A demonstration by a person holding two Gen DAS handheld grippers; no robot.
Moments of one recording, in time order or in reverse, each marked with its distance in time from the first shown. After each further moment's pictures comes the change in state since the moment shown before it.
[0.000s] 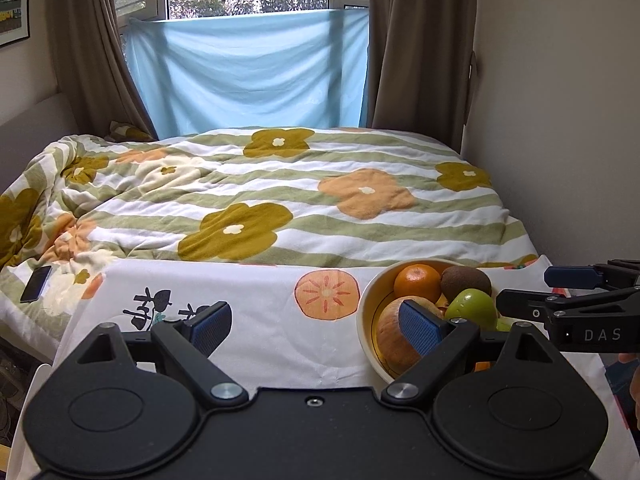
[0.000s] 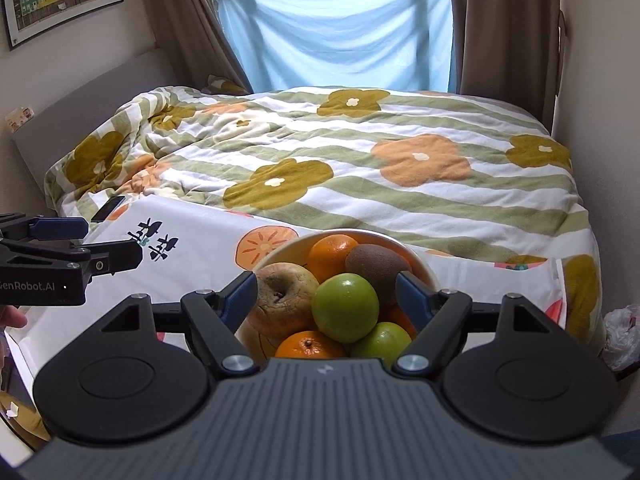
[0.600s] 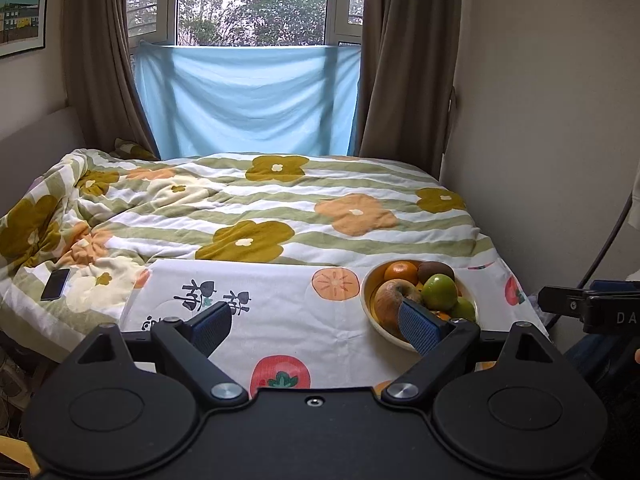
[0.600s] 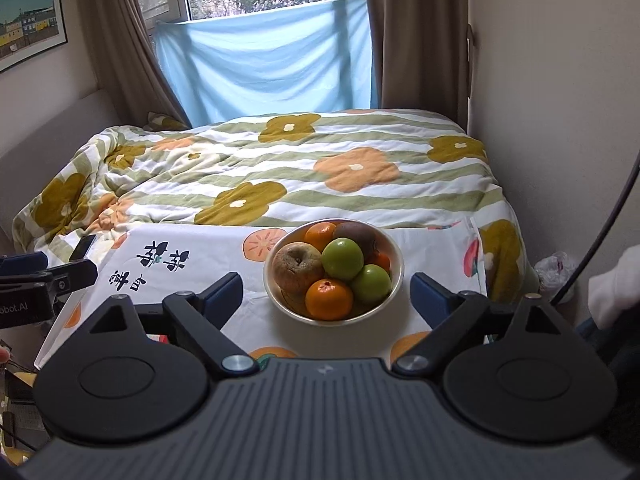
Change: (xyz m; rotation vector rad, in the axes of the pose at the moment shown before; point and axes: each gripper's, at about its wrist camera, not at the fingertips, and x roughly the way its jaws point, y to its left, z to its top) left arm -0.126 0.055 -0.036 -0.012 -0.061 -0.072; right arm -0.144 0.089 -0.034 0.151 -0.069 -0.234
